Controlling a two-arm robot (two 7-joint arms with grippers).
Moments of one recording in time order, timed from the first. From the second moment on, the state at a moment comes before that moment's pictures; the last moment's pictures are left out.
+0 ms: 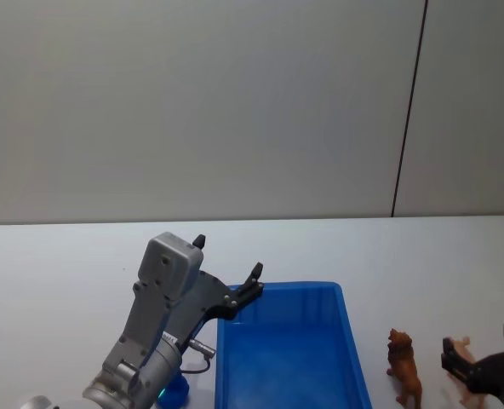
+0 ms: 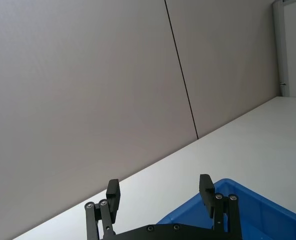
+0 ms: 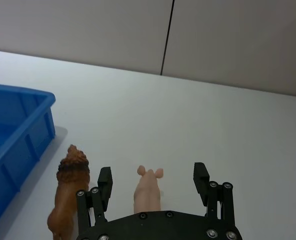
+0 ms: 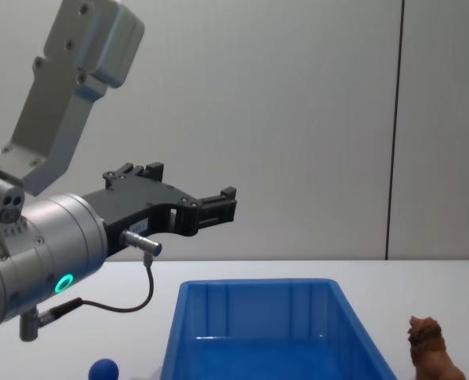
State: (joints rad) left arm -0.24 0.38 0.45 -1.63 -0.20 0.01 -0.01; right arm -0.07 0.35 -0.20 -1.73 0.22 0.24 -0.09
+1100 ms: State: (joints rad) left arm -0.24 0.38 0.45 -1.63 -0.20 0.01 -0.01; right arm -0.09 0.34 -0.21 -1.61 0.17 0.22 -0.02
